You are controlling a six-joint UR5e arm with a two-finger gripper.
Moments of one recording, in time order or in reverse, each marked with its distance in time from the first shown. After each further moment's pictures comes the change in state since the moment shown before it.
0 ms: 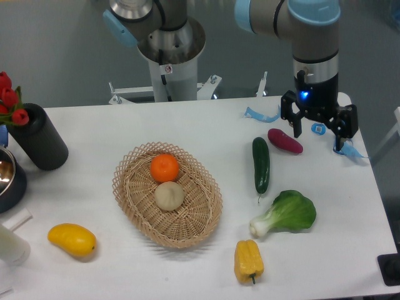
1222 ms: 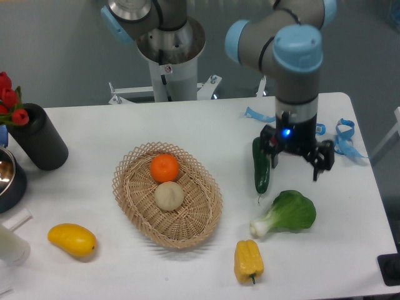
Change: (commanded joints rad) arm -0.175 -0.257 0.139 0.031 -0.003 -0.516
